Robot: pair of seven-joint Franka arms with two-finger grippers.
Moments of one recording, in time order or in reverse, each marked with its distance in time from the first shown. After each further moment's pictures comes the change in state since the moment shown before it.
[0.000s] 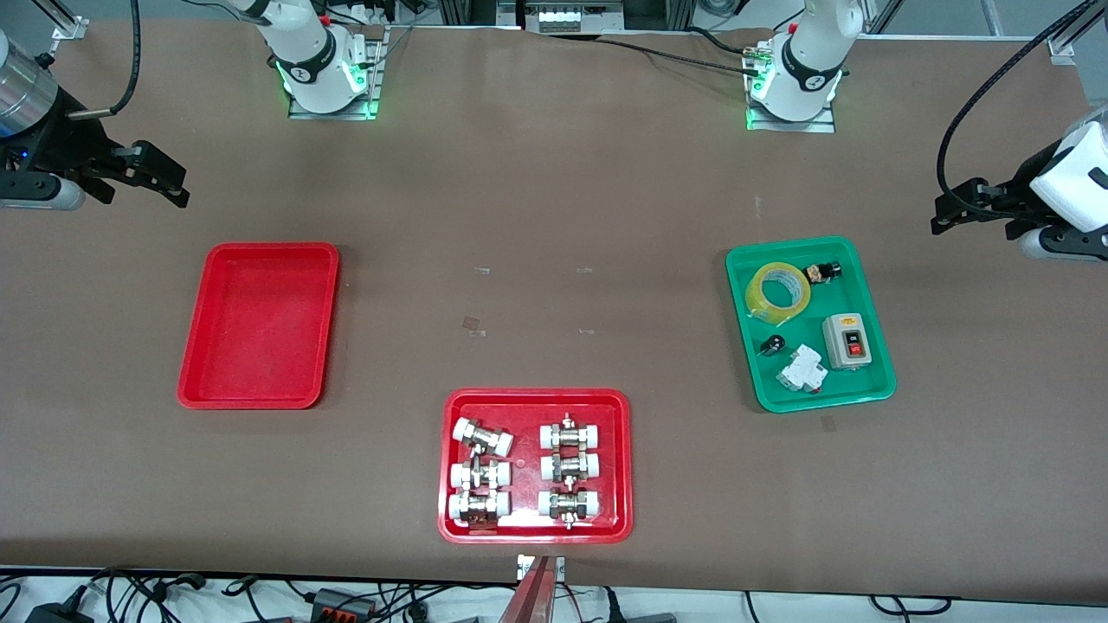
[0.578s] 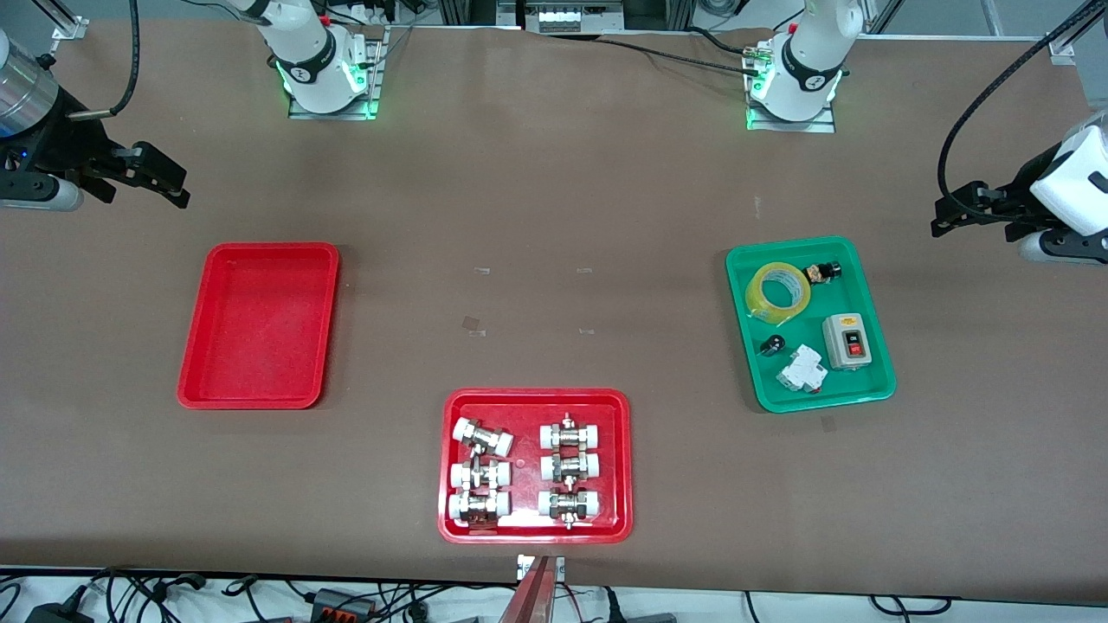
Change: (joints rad) left arm 0.002 0.011 0.005 0.000 0.000 0.002 -0.006; right arm 0.000 0.000 0.001 0.000 0.000 0.000 0.024
